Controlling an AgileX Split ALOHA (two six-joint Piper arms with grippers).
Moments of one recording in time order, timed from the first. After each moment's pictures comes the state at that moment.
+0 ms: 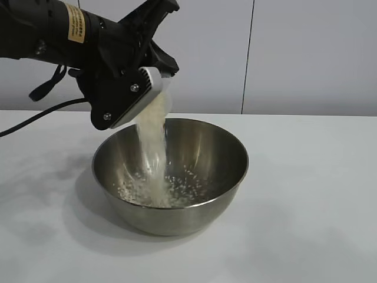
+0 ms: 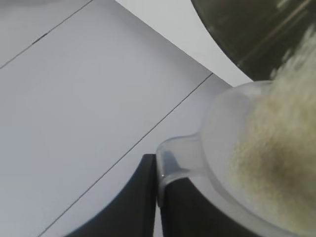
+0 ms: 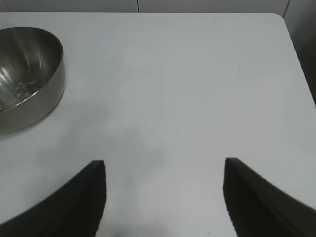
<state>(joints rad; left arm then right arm) -0.57 1.72 -0.96 0.65 -0.37 1.79 -0.07 -0.02 -0.47 0.06 1.08 -0.11</state>
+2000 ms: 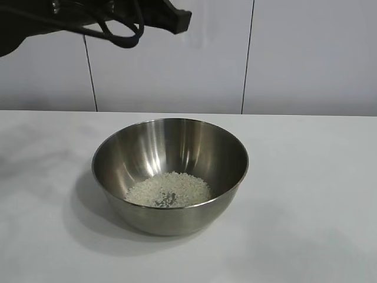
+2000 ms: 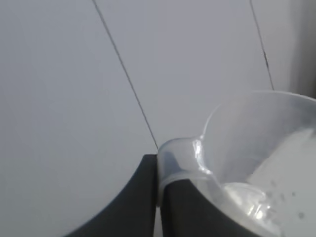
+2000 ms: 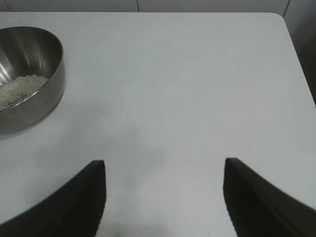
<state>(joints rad) -0.60 1.72 -0.89 0.03 -0.91 0.28 -0.07 -0.02 -0.47 0.06 1.08 -0.11</state>
